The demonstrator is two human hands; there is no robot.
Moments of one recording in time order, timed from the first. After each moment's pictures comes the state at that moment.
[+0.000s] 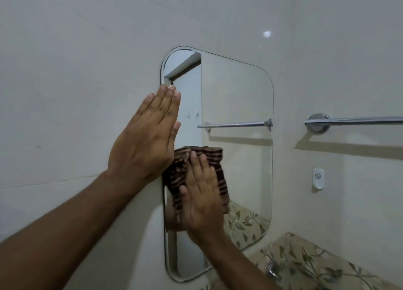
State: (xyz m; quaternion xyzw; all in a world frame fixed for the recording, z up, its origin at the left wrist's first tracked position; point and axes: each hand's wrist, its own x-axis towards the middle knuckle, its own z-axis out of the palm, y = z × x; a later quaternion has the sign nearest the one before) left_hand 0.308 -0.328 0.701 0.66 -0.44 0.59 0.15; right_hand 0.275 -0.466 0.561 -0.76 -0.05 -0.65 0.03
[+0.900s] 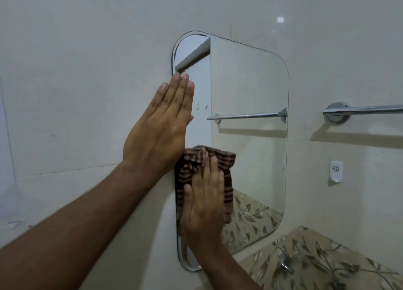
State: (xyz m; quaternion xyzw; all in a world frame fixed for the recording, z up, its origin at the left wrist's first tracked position) left_hand 0.309 -0.330 0.696 0.66 -0.40 0.63 0.05; right_hand 0.285 -0.430 0.537 -0.71 0.03 -0.69 0.09
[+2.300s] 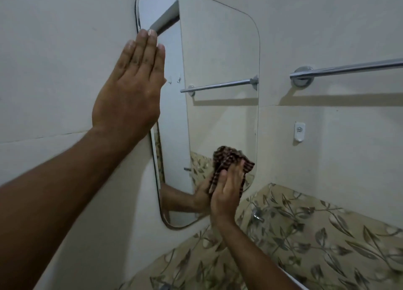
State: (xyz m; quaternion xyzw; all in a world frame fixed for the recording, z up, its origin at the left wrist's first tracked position) left_hand 0.311 -0.331 0.693 0.66 -0.40 0.64 0.04; right_hand 0.279 -0.527 0.449 -0.65 0.23 -0.62 0.36
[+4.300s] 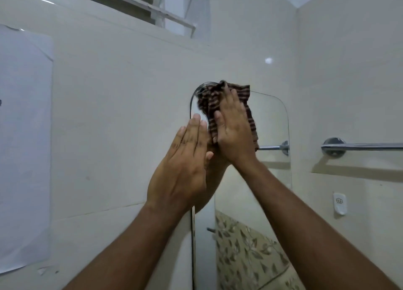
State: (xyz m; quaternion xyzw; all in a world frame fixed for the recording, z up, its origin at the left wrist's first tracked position) left_hand 0.308 -0.333 0.697 0.64 -0.43 0.62 0.15; right_hand 0.287 -0.493 0.765 -0.72 -0.06 -0.69 0.03
